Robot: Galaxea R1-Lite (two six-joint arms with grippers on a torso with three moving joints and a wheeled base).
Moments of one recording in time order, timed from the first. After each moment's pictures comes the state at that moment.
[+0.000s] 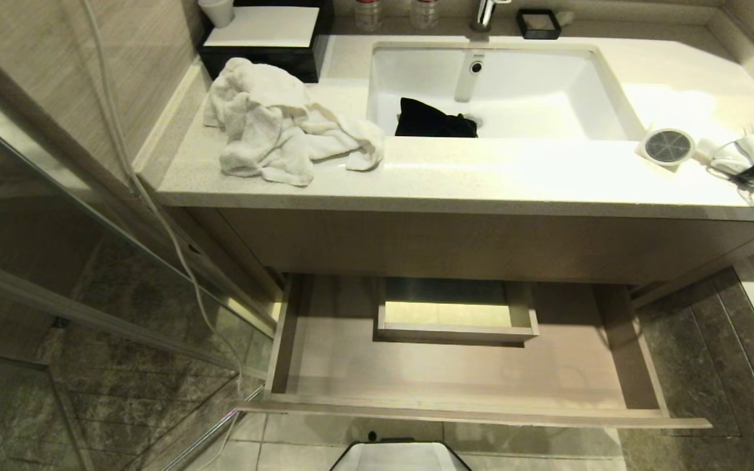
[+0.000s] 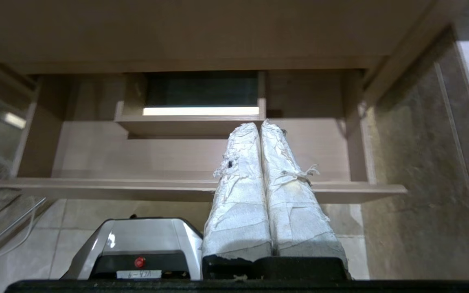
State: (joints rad) left arm 0.00 0.00 0.00 0.00 0.00 0.00; right arm 0.01 0.00 0.00 -0.01 0.00 0.04
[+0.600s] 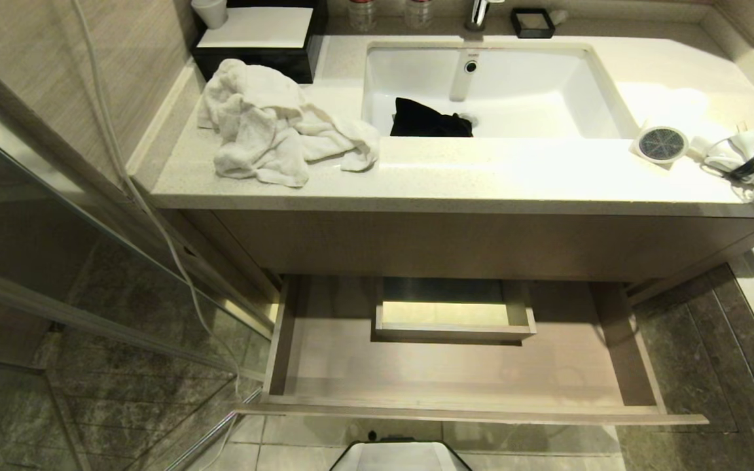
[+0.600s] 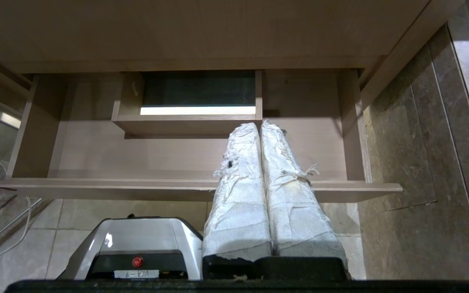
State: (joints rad) left arm 0.00 0.00 0.00 0.00 0.00 0.00; right arm 0.01 0.00 0.00 0.00 0.00 0.03
